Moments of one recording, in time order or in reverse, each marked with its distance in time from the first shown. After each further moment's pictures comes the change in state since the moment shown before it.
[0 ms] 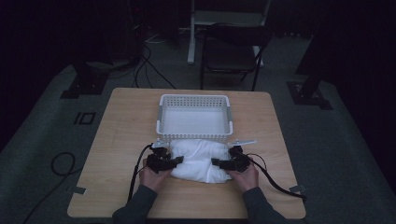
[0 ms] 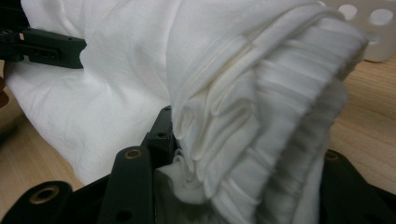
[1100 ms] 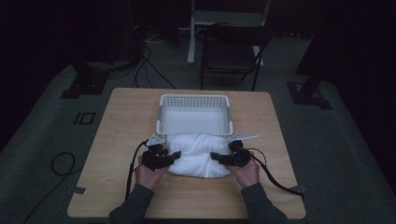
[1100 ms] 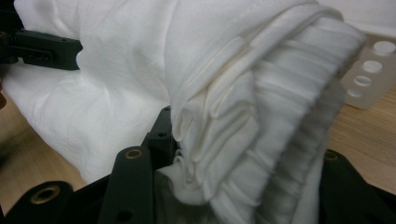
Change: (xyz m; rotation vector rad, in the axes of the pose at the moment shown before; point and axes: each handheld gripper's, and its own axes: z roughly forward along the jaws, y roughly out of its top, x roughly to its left) left arm -0.009 0.015 -0.030 -0.070 0.020 0.023; right arm 0.015 0.024 -0.018 -0.039 -0.004 -0.046
